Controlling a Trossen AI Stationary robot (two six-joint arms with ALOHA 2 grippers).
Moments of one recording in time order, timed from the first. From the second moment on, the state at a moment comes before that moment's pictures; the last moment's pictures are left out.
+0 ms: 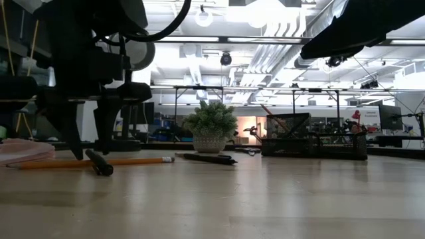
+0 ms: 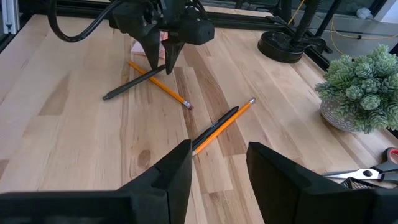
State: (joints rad) left arm -0.19 1.61 0.82 -0.57 -0.11 0.41; right arm 0.57 1.23 0.59 0.07 0.75 0.29
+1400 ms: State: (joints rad) left arm -0.19 1.65 0.82 -0.55 -0.10 0.42; right arm 0.57 1.23 0.59 0.07 0.75 0.29
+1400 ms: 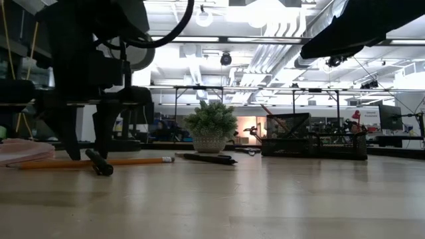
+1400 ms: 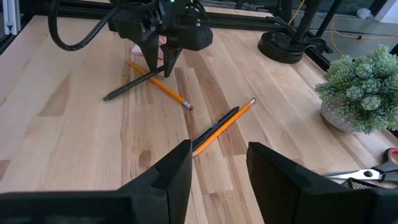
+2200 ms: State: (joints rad) left arm -0.19 1.67 0.92 -0.73 -0.19 0.43; right arm 0.57 1.23 0.59 0.07 0.75 0.29
